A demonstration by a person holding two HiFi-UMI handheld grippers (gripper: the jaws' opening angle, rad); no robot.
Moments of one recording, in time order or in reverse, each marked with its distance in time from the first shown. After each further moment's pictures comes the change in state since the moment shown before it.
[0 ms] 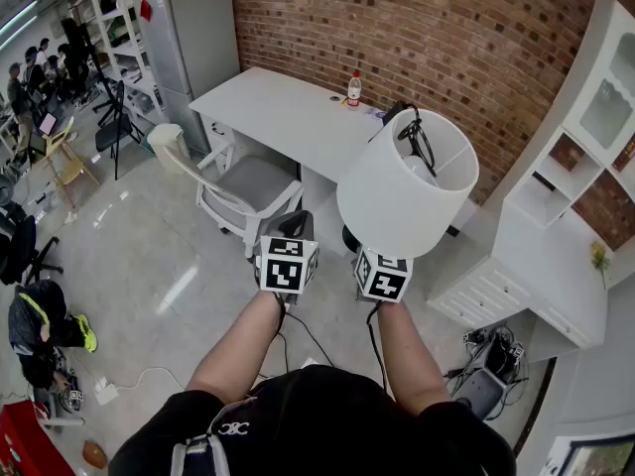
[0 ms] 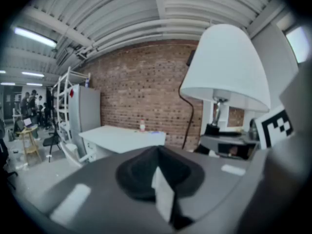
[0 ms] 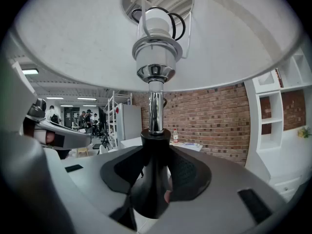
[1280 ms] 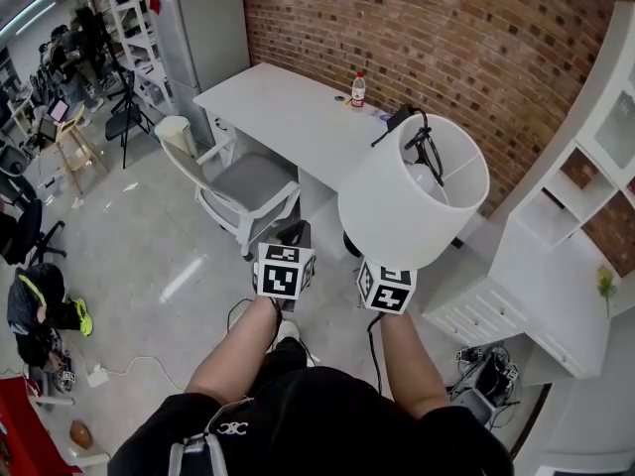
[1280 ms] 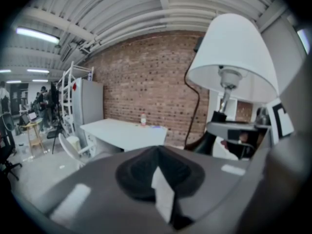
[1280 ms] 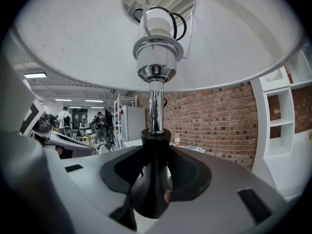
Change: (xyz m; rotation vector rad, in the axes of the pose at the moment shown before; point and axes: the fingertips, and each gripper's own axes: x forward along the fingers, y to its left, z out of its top) left arm 0.060 -0.042 -0.017 -0.046 0.066 0.057; right arm 0.018 -0.068 0.007 -0.024 -0.024 0.092
